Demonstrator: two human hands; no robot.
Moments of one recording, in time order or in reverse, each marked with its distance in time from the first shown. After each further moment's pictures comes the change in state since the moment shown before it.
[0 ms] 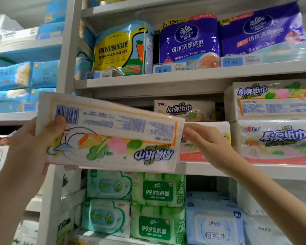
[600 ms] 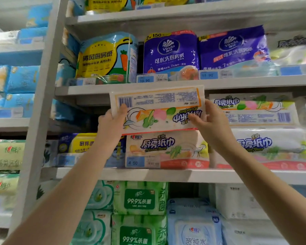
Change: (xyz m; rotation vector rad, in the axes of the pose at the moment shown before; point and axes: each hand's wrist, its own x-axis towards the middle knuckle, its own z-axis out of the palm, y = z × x) left_hand 0.037 -0.008 0.178 0.200 -0.123 -0.051; right_hand 0.028 0.022 -0.058 -0.130 0.480 0.193
